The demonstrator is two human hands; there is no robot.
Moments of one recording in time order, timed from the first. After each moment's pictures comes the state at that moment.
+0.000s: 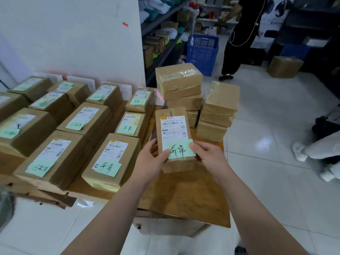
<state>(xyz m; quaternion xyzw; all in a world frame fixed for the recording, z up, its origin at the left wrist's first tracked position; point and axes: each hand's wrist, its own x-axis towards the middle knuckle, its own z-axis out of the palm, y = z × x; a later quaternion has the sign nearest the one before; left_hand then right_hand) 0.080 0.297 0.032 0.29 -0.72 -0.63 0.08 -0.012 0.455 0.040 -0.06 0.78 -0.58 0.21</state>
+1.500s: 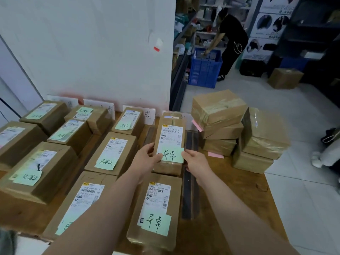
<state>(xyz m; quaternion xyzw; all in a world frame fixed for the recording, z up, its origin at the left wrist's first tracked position) 0.005 0.051 0.034 0.27 -0.76 -0.60 0.00 -0.056 0.209 0.045 0.01 0.77 -0.58 0.25</state>
